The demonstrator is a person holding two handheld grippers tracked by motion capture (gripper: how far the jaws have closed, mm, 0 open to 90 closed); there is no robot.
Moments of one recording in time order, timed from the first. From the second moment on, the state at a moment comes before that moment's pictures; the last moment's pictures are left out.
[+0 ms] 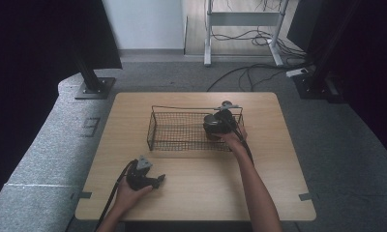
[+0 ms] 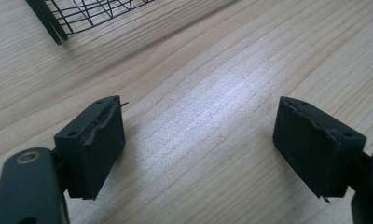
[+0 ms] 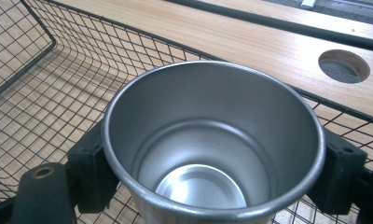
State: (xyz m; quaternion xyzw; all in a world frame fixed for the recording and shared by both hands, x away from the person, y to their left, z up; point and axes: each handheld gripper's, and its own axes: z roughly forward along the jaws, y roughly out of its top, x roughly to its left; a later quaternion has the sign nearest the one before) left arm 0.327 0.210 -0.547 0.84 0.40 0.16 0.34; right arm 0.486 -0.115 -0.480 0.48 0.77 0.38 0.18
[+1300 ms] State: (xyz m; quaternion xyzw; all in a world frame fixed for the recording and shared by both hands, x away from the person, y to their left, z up) left arm 0.327 0.210 -0.547 0.84 0.40 0.16 0.34; right arm 0.479 -0.116 -0.488 0.49 0.79 0.32 0.18
